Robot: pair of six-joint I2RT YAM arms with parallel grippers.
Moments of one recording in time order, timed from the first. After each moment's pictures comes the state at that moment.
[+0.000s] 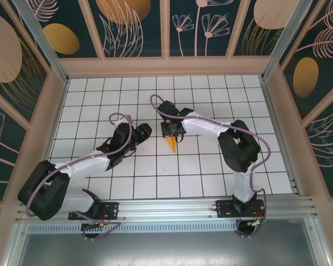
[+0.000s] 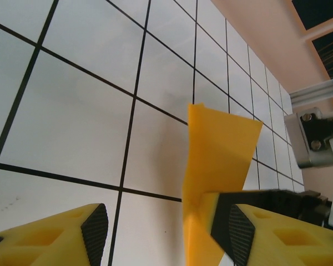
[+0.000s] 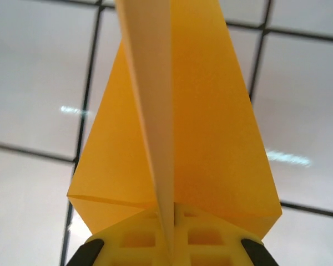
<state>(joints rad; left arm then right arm) -0.61 1.32 0.55 0.26 -0.08 -1.03 0.76 1.96 1.44 -0.65 0.15 0.52</state>
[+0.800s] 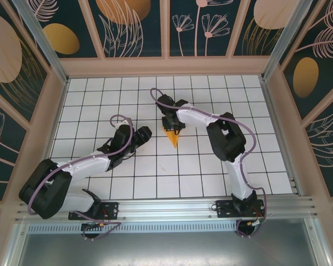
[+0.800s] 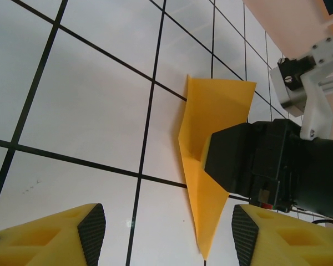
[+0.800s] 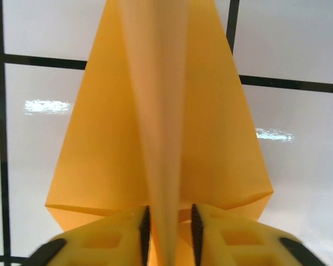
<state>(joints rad) -0.61 1.34 0.53 0.26 -0.06 -1.03 0.71 2.17 1.67 -0.79 0.16 0.52</state>
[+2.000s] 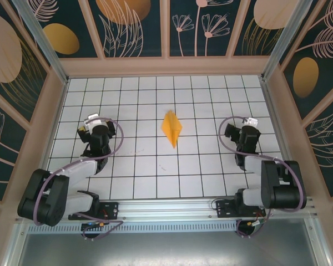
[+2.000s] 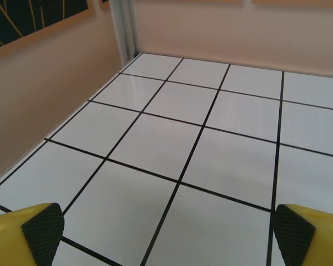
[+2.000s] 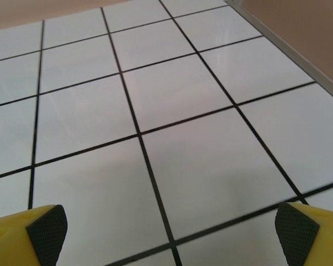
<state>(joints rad) -0.27 1.28 0.33 0.58 -0.64 -0.20 0.00 1.36 0.29 0.64 0.17 0.16</state>
